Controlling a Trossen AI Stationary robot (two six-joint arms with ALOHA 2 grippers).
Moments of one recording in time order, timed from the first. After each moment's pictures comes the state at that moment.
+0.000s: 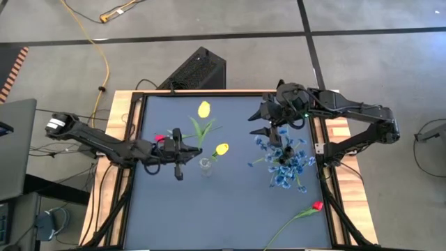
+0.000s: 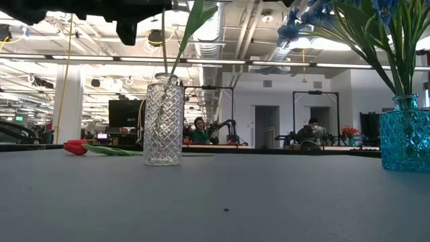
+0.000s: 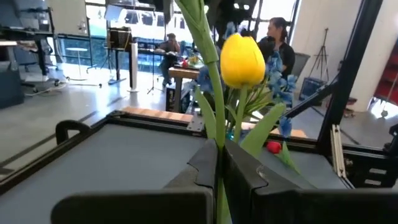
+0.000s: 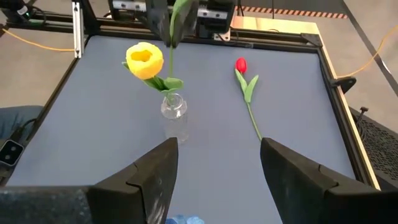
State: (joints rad) left arm -0.26 1.06 0.43 0.71 -0.41 -0.08; right arm -0.14 1.28 1.48 -0.78 -0.16 -0.16
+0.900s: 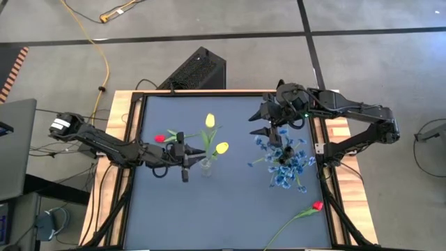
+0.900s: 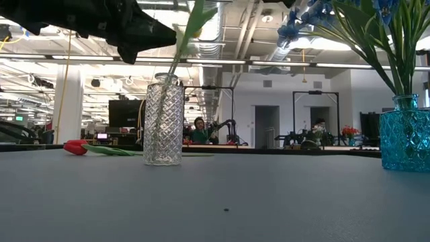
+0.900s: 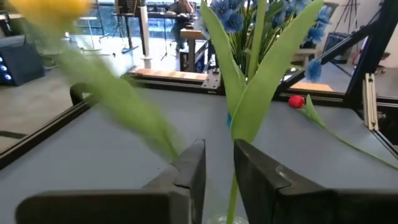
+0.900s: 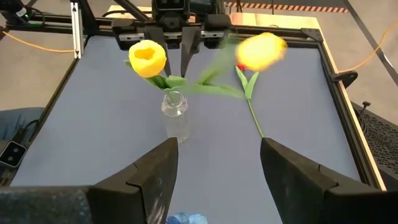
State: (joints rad) left arm -0.26 1.17 0.44 0.63 -0.45 -0.09; right arm -0.14 1.28 1.48 -0.79 -0.15 -0.14
